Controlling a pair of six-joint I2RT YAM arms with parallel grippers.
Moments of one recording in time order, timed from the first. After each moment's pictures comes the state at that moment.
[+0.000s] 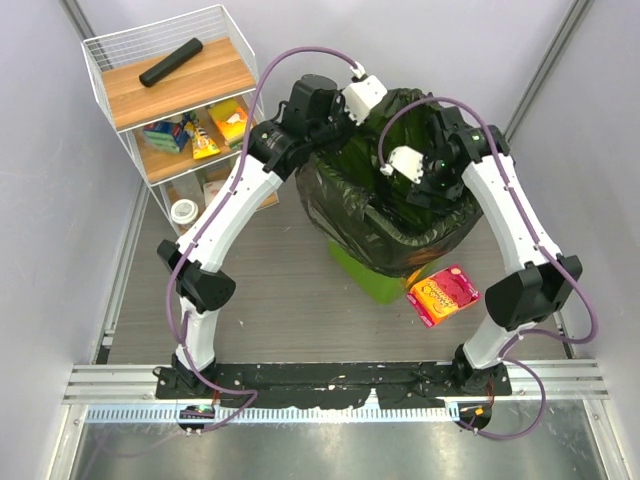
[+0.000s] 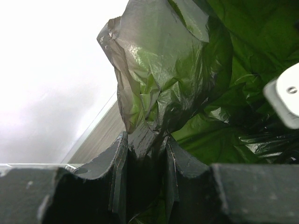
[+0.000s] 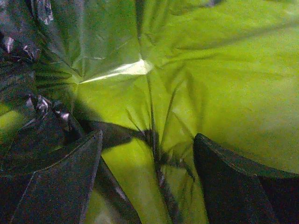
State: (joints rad) left arm -0.71 2.02 2.44 -0.79 -0.04 0.39; right arm 0.26 1.66 1.88 -1.35 0.06 -1.00
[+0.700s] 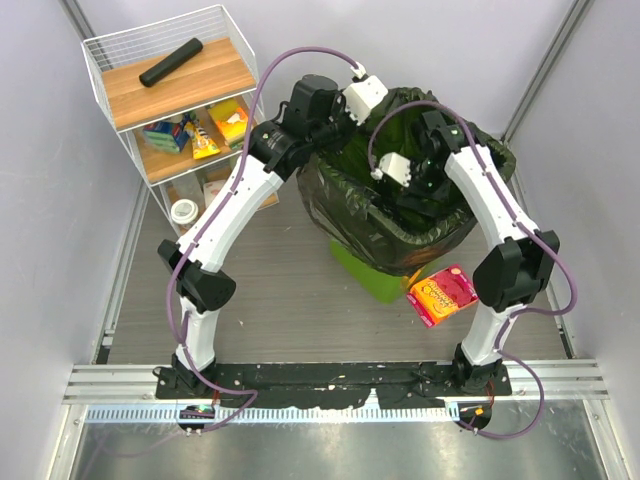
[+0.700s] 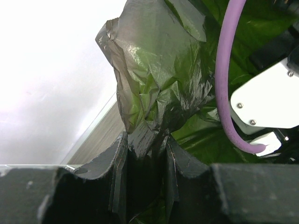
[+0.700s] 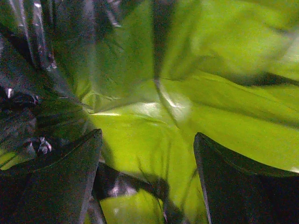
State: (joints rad) left arm -0.71 2.02 2.44 -0.79 -0.04 0.39; right arm 0.27 1.82 1.85 -1.37 0.03 -1.01
